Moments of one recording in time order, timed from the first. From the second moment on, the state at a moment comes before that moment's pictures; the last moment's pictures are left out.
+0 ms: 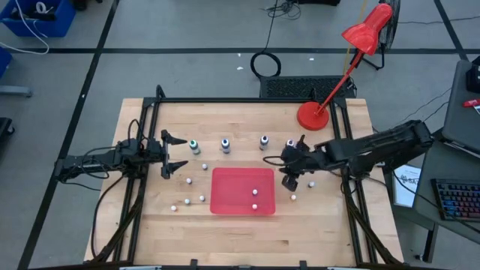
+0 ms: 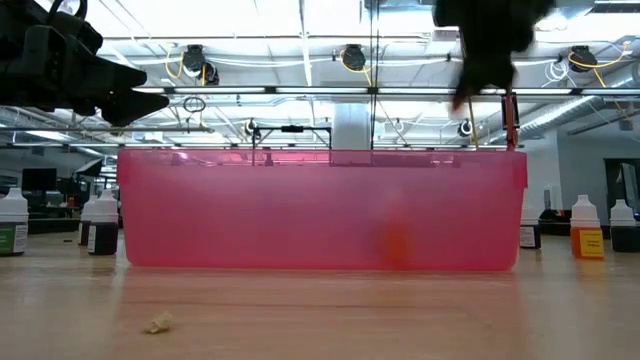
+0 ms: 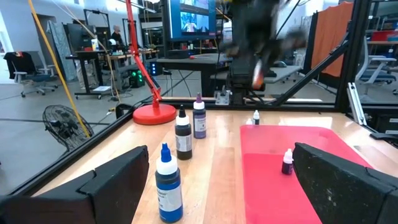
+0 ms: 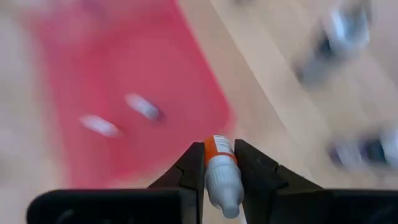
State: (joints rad) left arm 0.11 0.03 0.01 0.06 0.00 0.02; right arm 0.22 1.26 1.04 -0.70 0.24 0.59
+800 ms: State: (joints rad) left arm 0.11 0.03 0.01 0.06 0.00 0.02; right arm 0.32 2.06 1.93 -1.36 0.19 0.33
